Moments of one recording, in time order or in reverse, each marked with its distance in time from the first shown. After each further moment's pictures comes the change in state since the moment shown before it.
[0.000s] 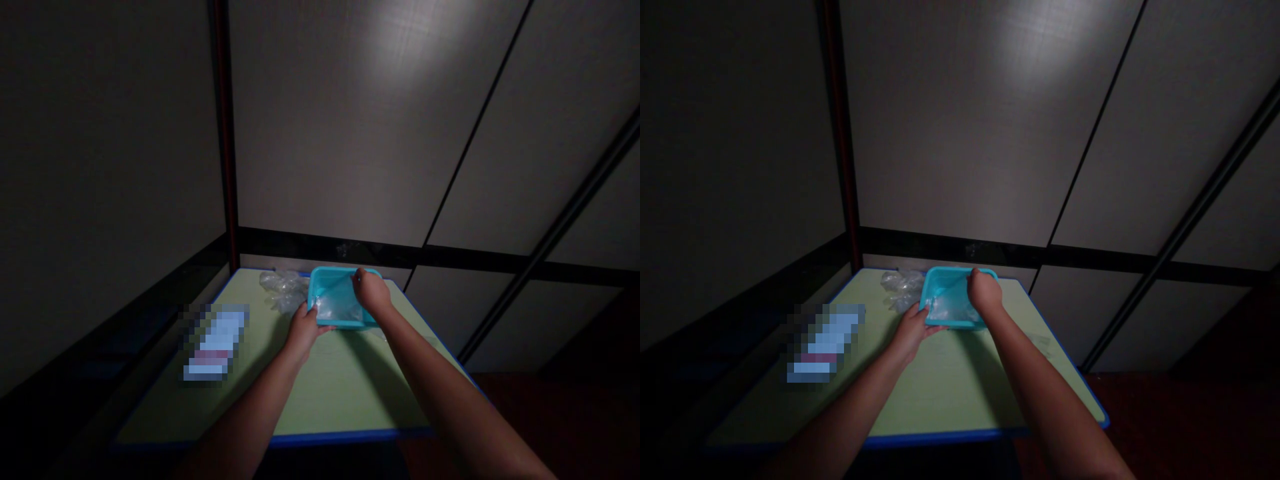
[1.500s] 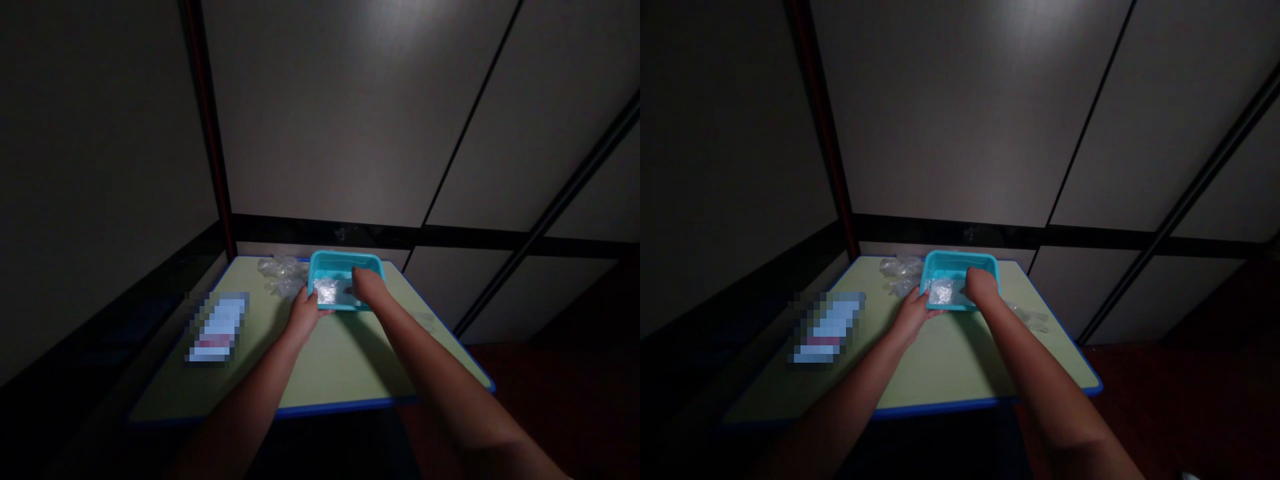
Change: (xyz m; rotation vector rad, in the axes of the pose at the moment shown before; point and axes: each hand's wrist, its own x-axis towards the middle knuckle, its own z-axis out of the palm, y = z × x) left_hand -0.006 0.001 0.002 0.080 -0.040 0.031; right_hand -0.022 -0.001 0.002 -0.314 -0.276 -0.081
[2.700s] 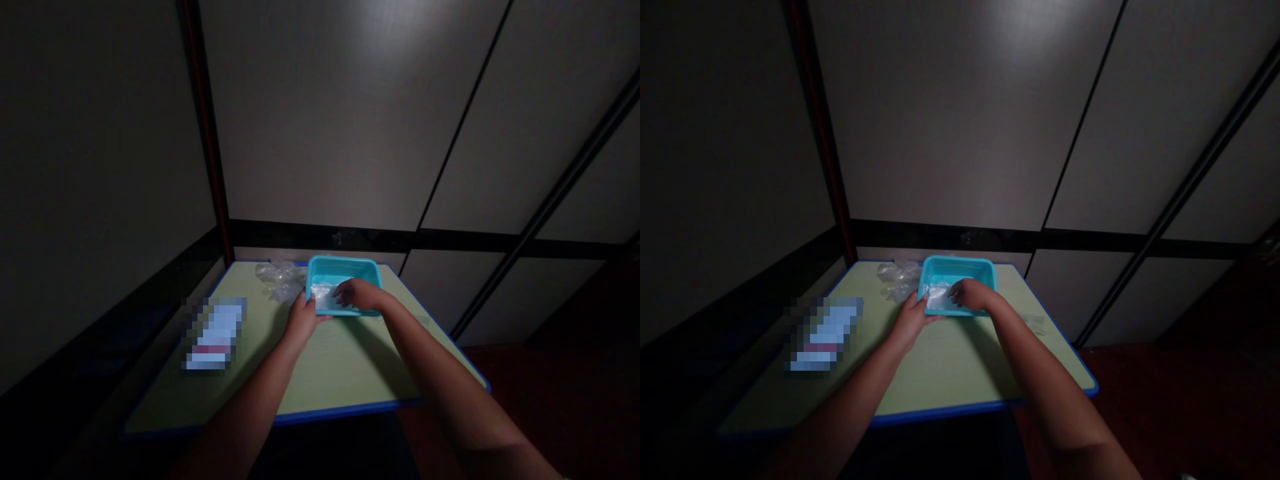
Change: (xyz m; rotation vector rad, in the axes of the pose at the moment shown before) left_hand 0.003 -0.007 -0.005 -0.018 -0.016 0.036; right_hand 0.004 0.013 0.004 0.535 -0.319 -0.376
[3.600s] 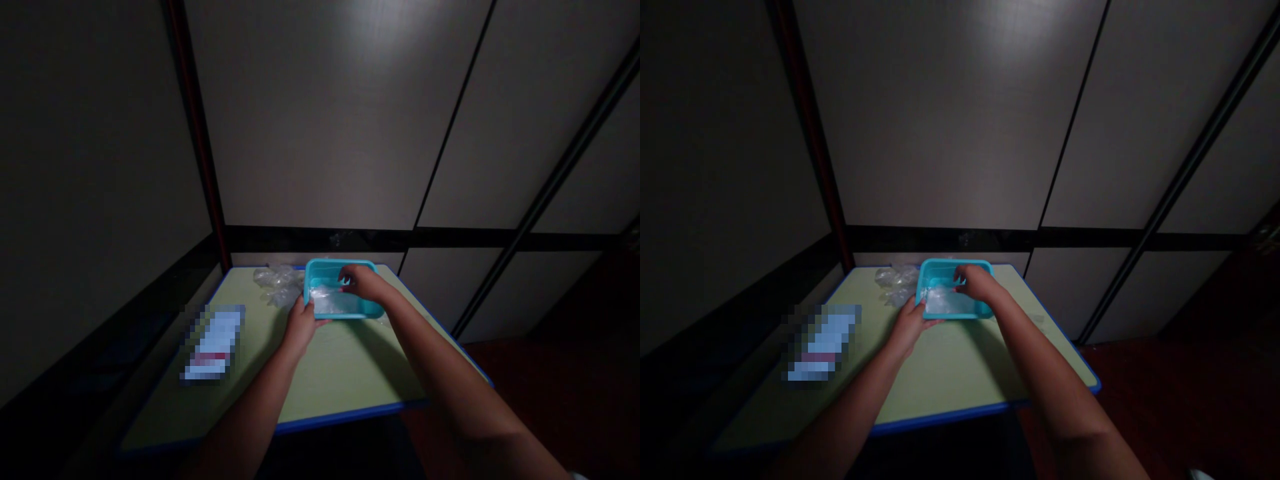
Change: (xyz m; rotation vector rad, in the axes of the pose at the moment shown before) left_hand 0.001 -0.001 -0.001 0.018 0.018 -0.013; right_hand 0.003 0.002 -0.020 -0.079 0.307 -0.009
